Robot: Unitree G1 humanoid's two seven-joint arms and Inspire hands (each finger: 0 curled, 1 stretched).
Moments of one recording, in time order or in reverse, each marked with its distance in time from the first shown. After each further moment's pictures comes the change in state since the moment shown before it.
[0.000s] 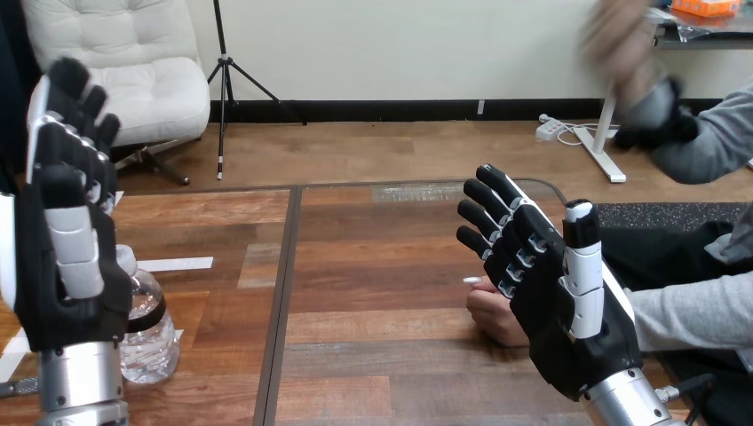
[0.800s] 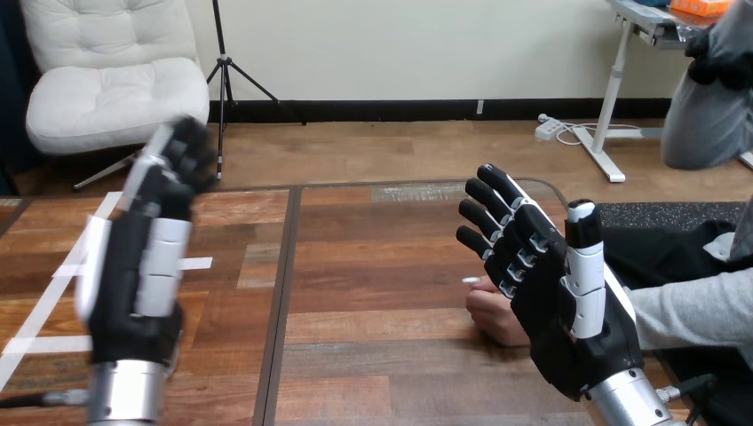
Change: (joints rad) left arm 0.061 -0.004 -0.084 0.000 0.112 0.089 -0.008; right arm 0.001 -0.002 -0.001 0.000 0.005 0.000 0.000
